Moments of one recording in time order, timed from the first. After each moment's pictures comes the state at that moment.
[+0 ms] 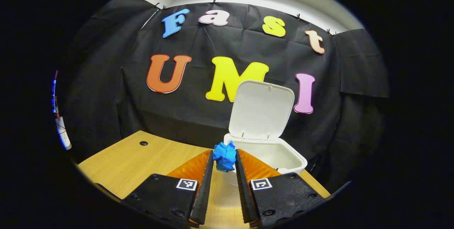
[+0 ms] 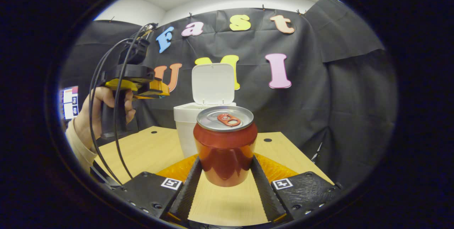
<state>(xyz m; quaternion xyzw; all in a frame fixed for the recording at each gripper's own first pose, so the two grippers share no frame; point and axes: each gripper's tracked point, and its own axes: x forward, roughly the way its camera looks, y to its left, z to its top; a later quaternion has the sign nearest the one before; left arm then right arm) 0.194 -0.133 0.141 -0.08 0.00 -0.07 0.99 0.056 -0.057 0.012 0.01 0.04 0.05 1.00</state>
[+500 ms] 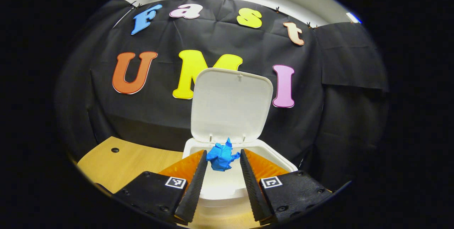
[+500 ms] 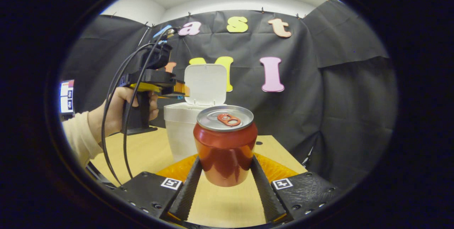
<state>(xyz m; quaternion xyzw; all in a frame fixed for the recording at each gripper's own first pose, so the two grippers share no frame) 0.244 -0.206 0.141 -0.05 0.00 -0.16 0.99 0.063 -0.076 0.012 0.00 0.03 0.03 1.00</state>
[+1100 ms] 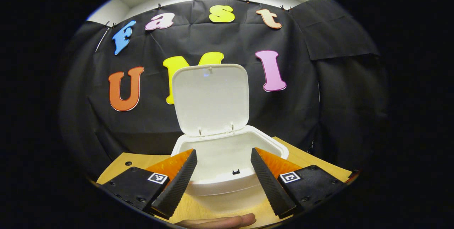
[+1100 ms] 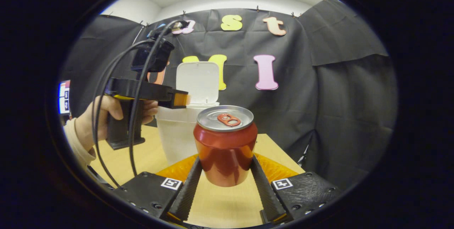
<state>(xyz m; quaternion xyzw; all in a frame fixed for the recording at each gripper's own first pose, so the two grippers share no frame) 0.192 -0.221 0.128 0.06 -0.02 -0.15 0.99 0.072 -0.084 0.006 0.00 0.04 0.01 1.00</state>
